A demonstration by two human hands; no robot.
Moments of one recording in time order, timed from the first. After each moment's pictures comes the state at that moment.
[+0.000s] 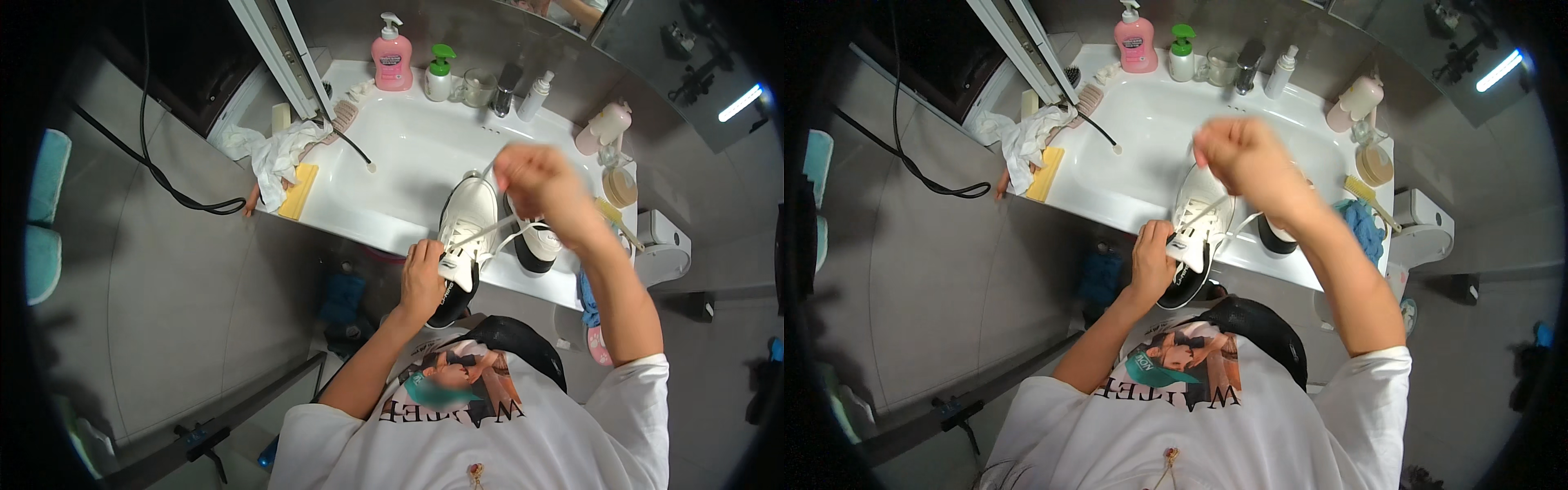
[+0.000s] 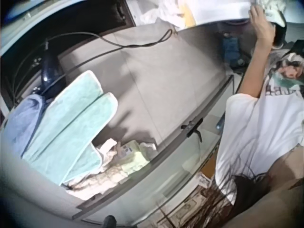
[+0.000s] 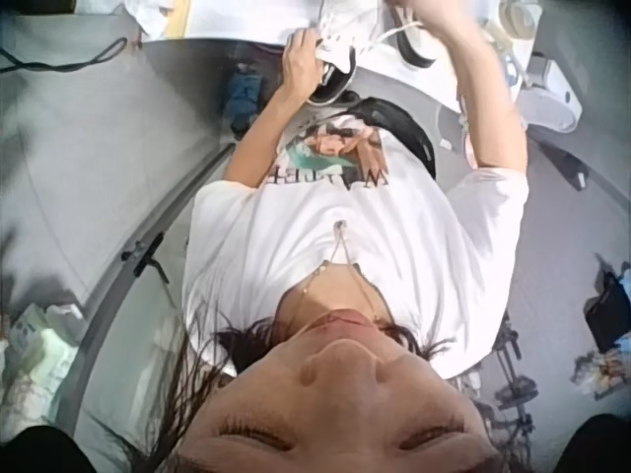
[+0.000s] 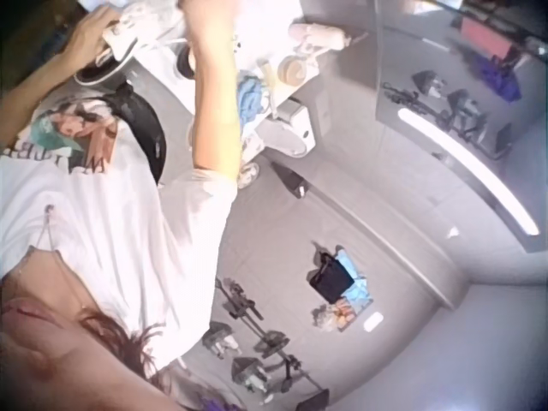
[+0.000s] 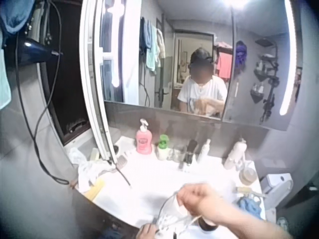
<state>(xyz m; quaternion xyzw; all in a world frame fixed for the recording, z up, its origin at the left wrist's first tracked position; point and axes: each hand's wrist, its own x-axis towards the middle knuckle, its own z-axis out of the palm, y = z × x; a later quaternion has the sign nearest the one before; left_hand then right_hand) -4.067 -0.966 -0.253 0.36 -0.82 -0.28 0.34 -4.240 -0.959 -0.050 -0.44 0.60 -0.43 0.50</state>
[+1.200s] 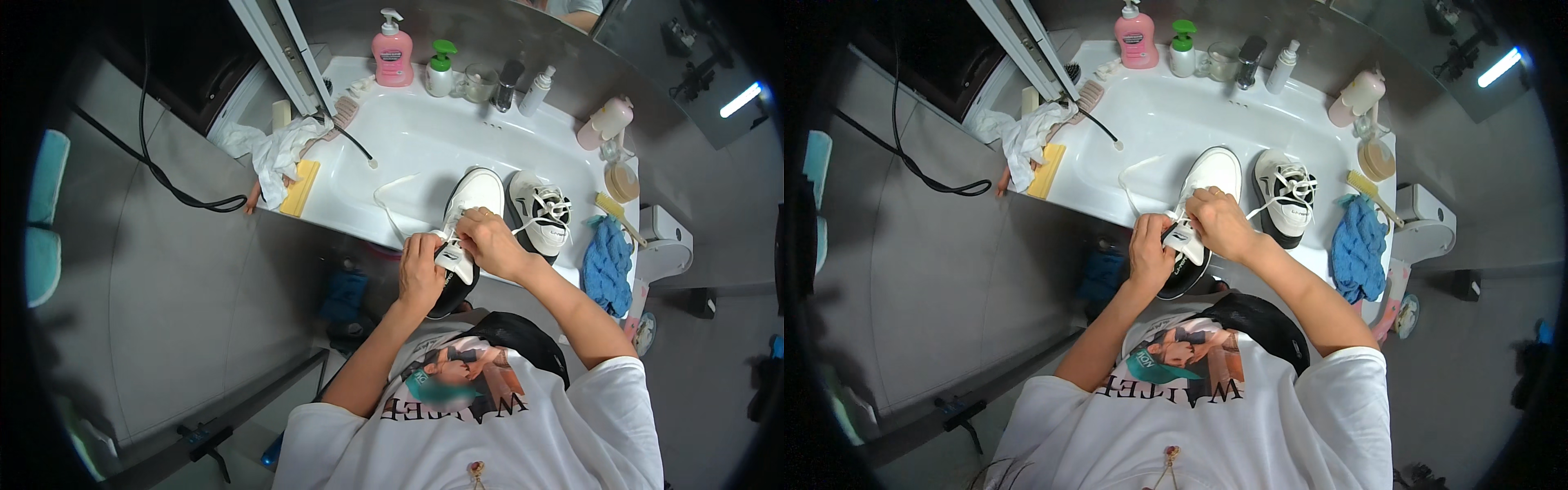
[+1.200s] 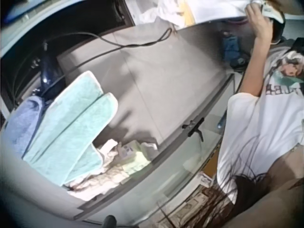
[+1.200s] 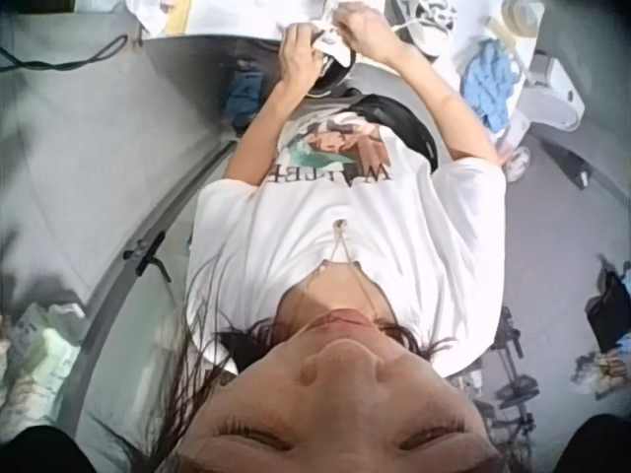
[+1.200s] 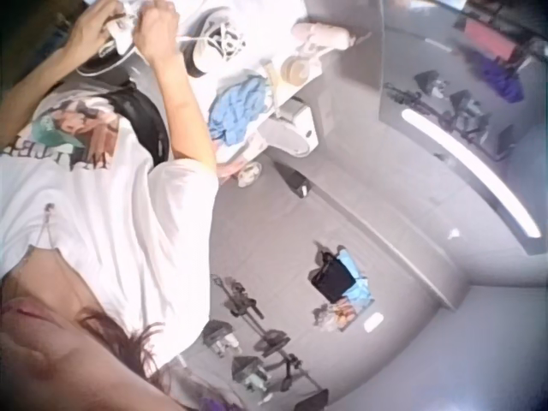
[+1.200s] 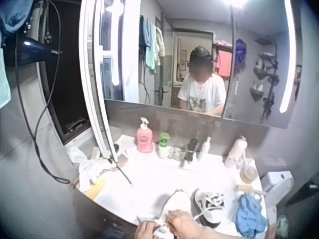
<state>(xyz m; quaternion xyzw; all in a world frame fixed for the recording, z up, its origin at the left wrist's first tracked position) -4.063 -0.971 -0.263 0.37 -0.80 -0.27 0.38 -4.229 -0.944 -0.210 -0.75 0.60 -0.24 0.14</state>
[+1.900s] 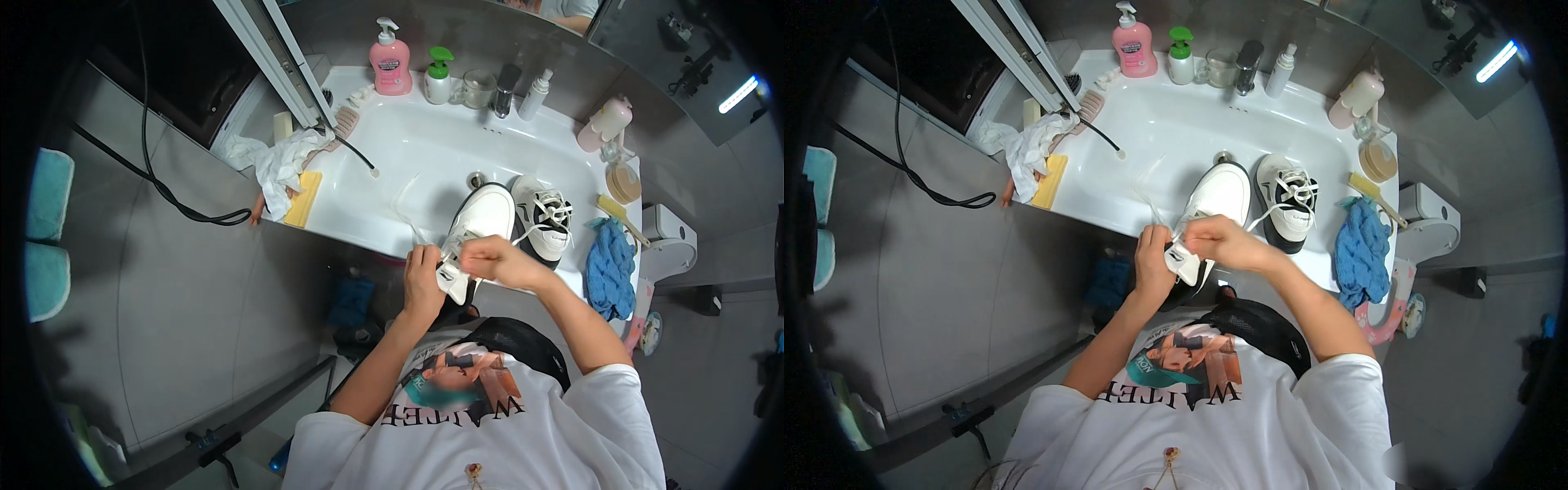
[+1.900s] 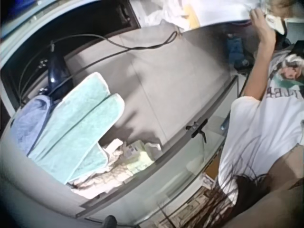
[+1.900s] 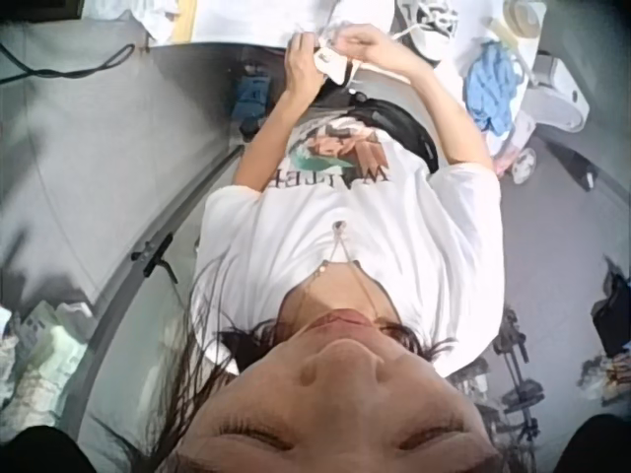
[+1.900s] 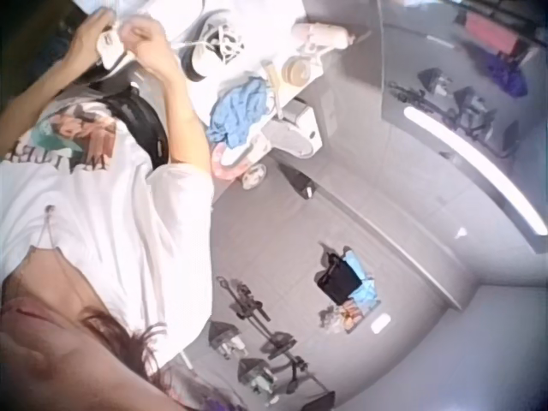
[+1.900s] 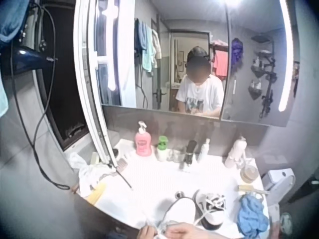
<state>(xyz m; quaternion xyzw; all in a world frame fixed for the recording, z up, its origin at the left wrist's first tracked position) -4.066 -0.969 -0.260 0.38 -0.80 -0.31 0.36 -4.236 -0.927 -0.193 -0.51 0.49 -0.36 0.61</state>
